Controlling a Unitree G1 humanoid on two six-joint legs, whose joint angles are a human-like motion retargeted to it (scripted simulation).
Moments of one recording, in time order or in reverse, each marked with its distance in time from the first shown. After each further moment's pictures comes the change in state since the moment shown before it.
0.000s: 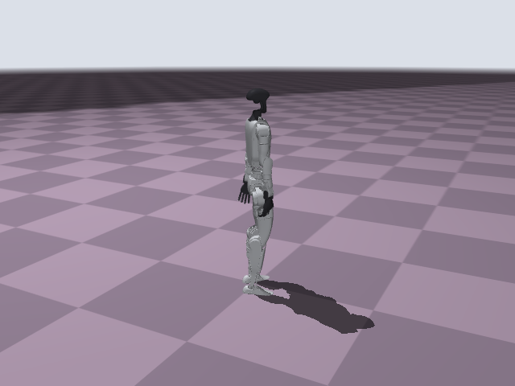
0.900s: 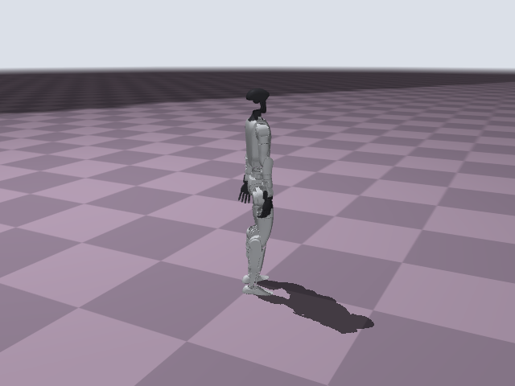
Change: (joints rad) left arm -0.003 0.011 0.016 0.014 -0.010 -0.004 -0.043; right arm -0.011 -0.026 -0.024 0.050 -0.029 0.010 -0.009; waist -0.017 0.000 -0.007; left_leg 0.003 0.000 -0.008 -0.003 -0.001 0.000; right_leg 0.003 0.001 -0.008 0.003 -0.007 0.000
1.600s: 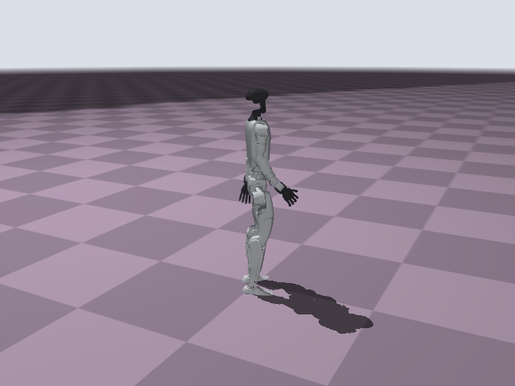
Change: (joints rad) left arm -0.007 0.001 0.057 0.008 0.002 0.007 0.002; right arm 0.103 0.053 -0.064 -0.627 0.371 -0.205 -0.134; waist -0.039 -0.013 0.001; left_leg -0.003 -0.008 -0.019 0.001 0.003 0.000; right_leg 0.007 -0.009 -0.016 -0.001 -0.003 0.002
